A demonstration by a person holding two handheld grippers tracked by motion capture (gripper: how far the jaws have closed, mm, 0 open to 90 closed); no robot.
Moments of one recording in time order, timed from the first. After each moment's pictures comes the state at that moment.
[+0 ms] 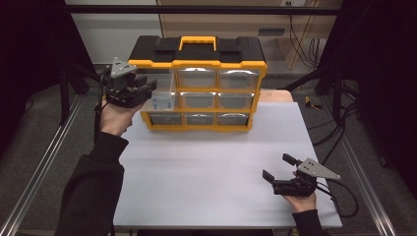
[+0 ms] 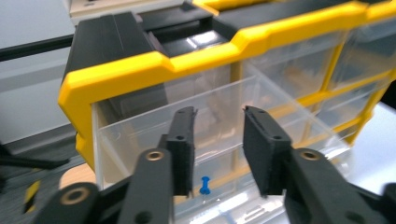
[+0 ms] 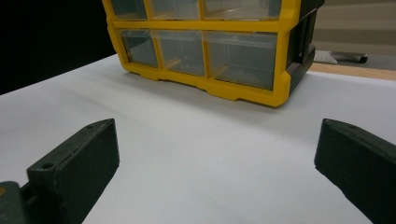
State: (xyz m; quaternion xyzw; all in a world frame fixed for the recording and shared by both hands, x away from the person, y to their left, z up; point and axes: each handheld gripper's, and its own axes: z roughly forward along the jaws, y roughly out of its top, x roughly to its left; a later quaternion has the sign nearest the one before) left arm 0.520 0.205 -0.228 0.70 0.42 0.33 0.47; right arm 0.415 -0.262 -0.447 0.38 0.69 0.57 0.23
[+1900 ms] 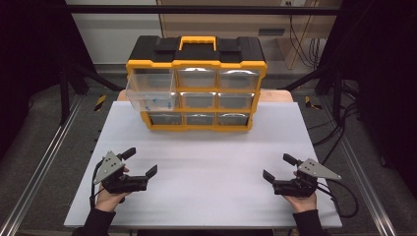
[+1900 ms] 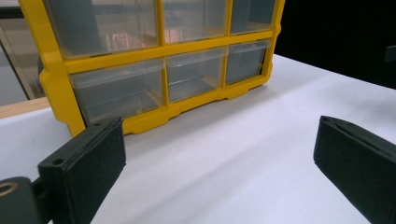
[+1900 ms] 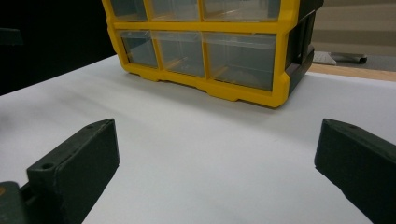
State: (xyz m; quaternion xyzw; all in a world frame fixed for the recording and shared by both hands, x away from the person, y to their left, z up) left arm 0.418 0.257 -0.423 0.71 0.34 0.26 0.56; right arm 0.414 -0.262 -0.446 0.38 0.69 0.57 0.23
